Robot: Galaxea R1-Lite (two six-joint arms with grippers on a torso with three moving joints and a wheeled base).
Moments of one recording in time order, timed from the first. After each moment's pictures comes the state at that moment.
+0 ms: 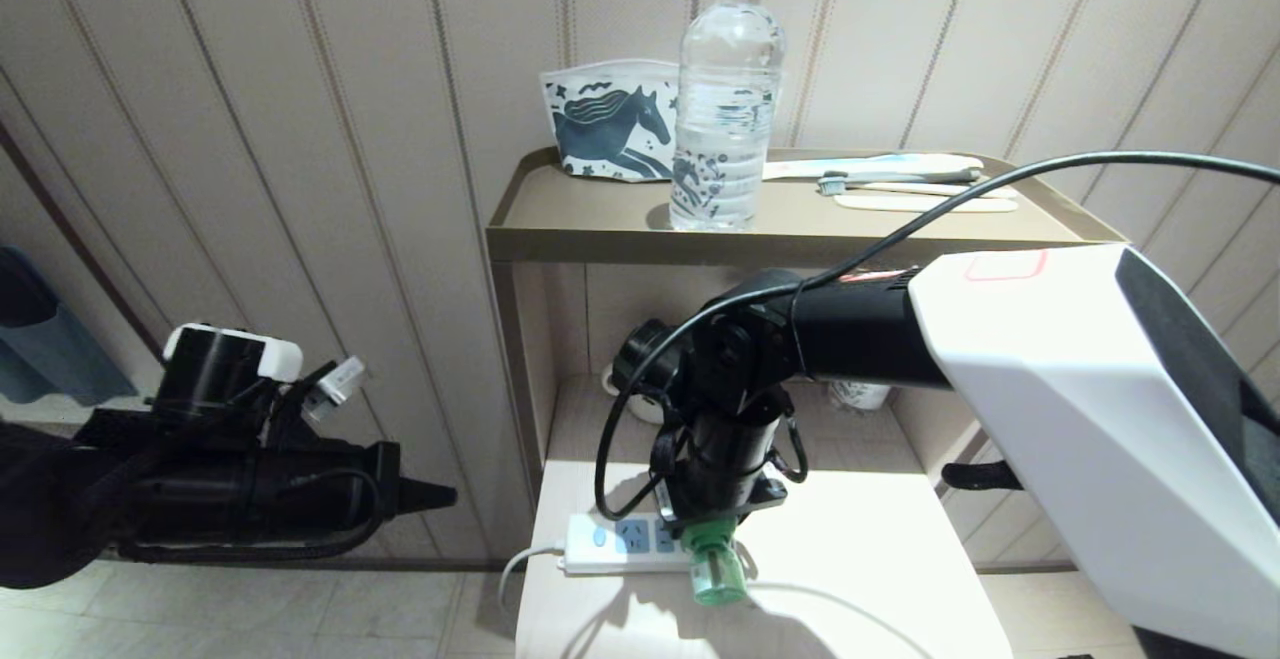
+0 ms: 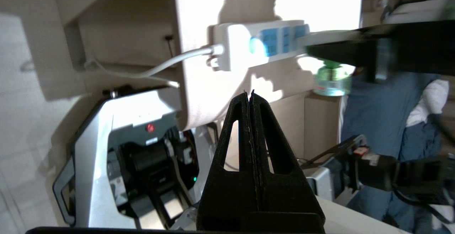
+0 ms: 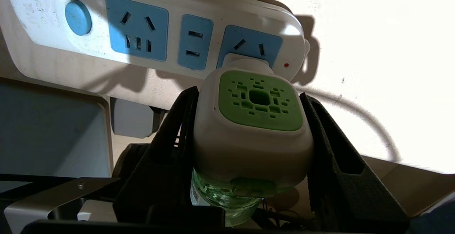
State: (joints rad) left arm -0.25 1.67 -0.66 -0.22 -0.57 -0.44; right arm 0.73 2.31 -1.93 1.00 -0.08 0.52
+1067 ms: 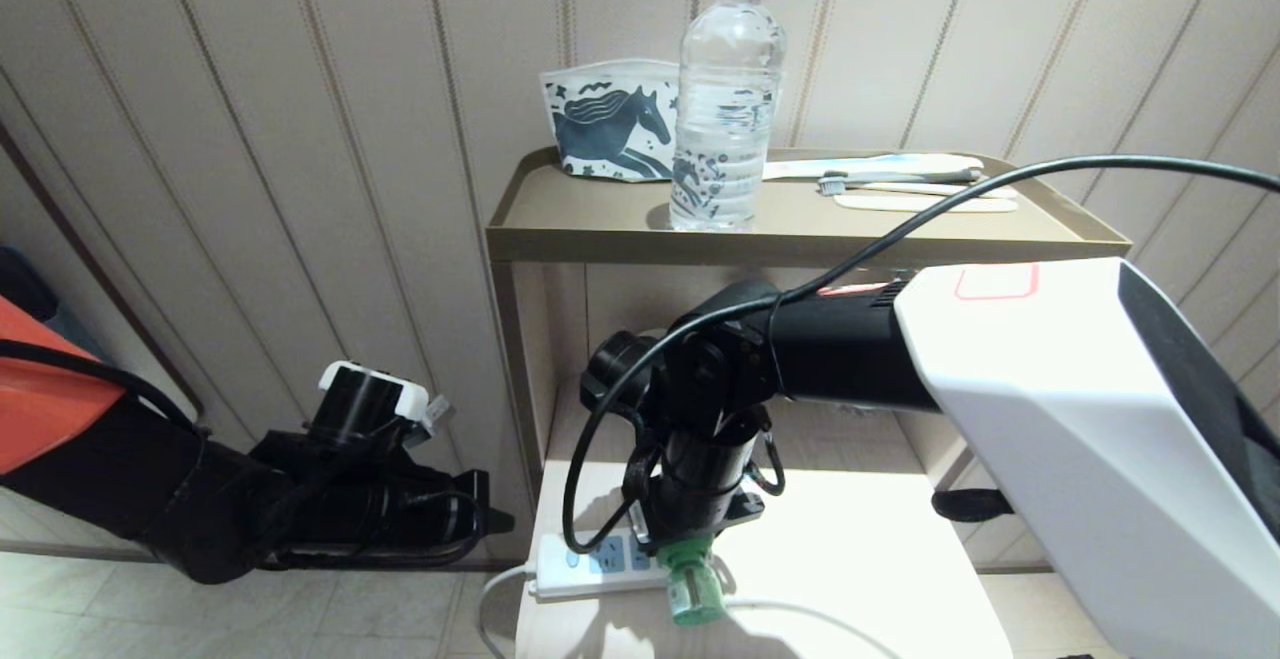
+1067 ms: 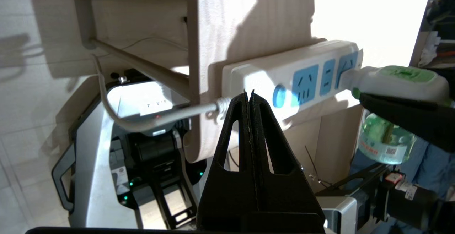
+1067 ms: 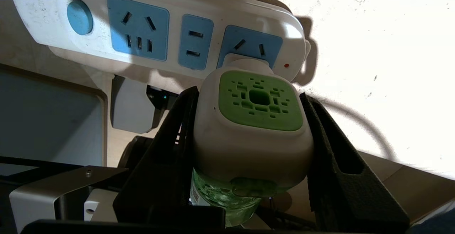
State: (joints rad) left arm -0.41 1.91 -0.69 -0.37 -0.41 -0.56; right arm 0.80 2.32 -1.94 0.99 -0.08 0.52
